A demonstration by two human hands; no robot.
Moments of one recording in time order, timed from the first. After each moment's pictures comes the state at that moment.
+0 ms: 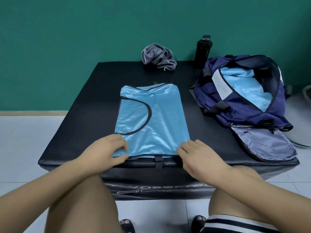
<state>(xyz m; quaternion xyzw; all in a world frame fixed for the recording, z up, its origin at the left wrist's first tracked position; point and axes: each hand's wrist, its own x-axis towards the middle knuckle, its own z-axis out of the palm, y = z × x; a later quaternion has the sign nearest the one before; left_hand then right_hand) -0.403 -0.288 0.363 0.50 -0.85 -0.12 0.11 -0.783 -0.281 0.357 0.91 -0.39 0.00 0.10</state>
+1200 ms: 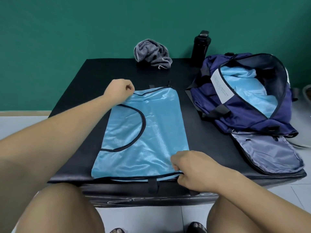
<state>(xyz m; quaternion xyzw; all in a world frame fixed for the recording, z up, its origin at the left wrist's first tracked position) -0.464 -0.551 0.396 0.64 -0.73 -0.12 0.18 -0.777 -0.312 0.380 0.87 -0.45 -0.11 -0.16</state>
